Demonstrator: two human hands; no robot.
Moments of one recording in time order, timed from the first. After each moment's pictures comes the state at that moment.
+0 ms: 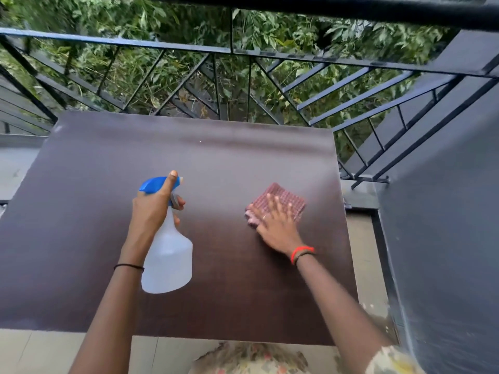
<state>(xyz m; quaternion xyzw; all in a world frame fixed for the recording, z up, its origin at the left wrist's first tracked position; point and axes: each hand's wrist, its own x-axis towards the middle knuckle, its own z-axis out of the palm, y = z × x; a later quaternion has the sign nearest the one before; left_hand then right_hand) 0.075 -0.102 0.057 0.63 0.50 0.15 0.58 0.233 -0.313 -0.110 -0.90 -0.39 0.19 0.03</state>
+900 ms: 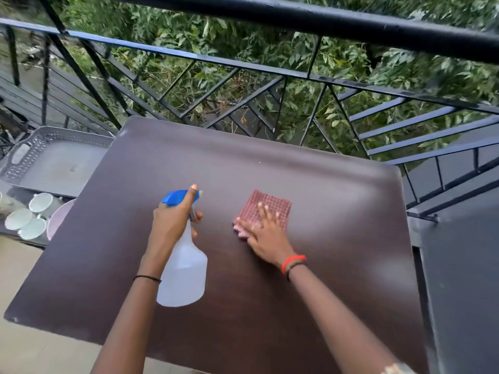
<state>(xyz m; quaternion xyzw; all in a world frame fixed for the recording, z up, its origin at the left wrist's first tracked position) 0.041 0.008 0.044 0.60 0.55 0.14 0.56 0.192 -0.145 -0.106 -0.84 -0.50 0.18 0.05</state>
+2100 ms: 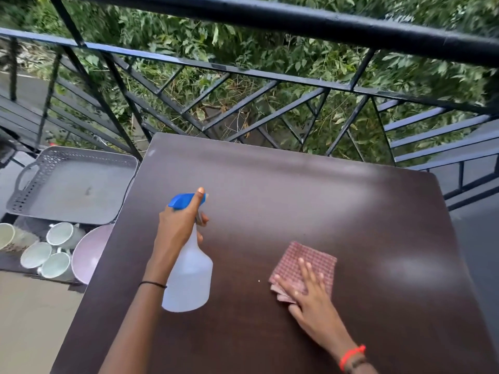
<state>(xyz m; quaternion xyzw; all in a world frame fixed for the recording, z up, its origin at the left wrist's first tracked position) -0.004 0.161 0.029 0.62 0.51 0.11 0.59 0.075 -0.154 -0.107 -0.87 -0.44 0.21 0.09</state>
